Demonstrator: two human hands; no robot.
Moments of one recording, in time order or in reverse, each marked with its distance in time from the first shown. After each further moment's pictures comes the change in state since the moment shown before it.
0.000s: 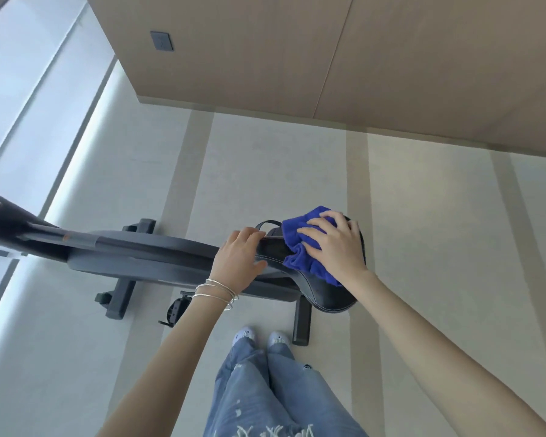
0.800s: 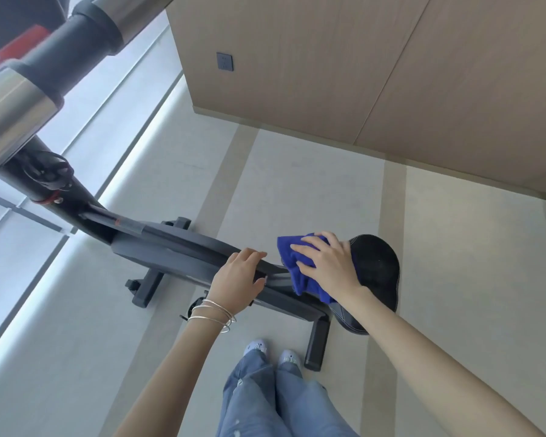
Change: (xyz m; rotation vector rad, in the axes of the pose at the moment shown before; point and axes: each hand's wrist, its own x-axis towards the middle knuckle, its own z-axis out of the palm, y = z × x) left_hand -0.056 -0.037 -0.017 -0.053 0.032 -0.184; right_hand 0.021 -0.065 0.001 0.110 -0.227 -0.154
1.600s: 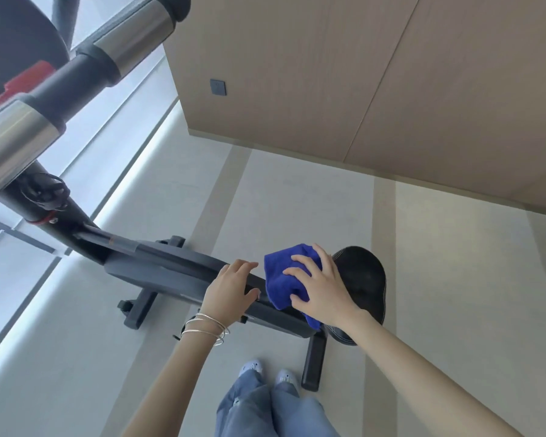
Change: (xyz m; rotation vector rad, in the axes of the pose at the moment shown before) left_hand -0.004 0.010 -0.005 -0.044 0.044 -0.032; right_hand -0.025 0.008 0.010 0.100 -0.099 -0.079
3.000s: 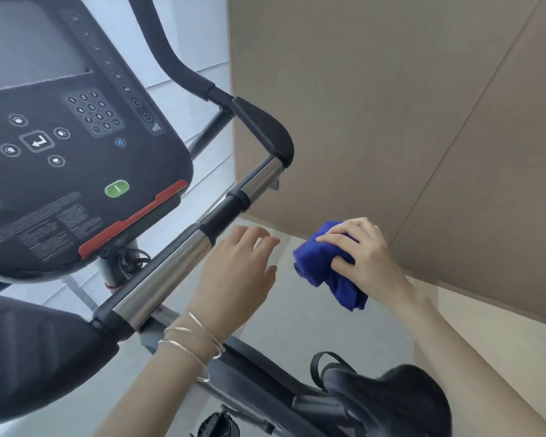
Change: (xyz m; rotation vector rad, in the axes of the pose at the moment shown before) left_hand -0.024 0.035 -0.249 0.363 0.589 0.192; right_hand 0.117 -0.096 -0.222 0.001 0.666 -0.415
